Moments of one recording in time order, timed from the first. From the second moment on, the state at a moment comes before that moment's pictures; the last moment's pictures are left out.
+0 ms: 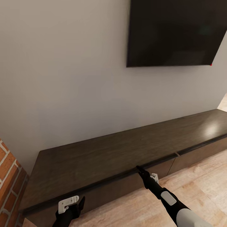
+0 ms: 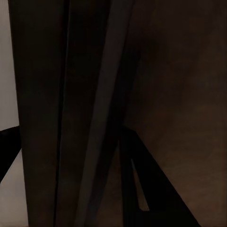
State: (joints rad) left arm 0.13 0.01 -0.10 -1.44 0.37 0.16 0.08; right arm -0.63 -0.04 -0.16 -0.24 -0.90 0.28 0.66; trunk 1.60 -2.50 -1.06
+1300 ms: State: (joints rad) left arm 0.14 0.01 -0.10 -1.44 0.37 0.16 0.08; right arm -0.63 -0.04 -0.16 -0.24 -0.91 0.29 0.66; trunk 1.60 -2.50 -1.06
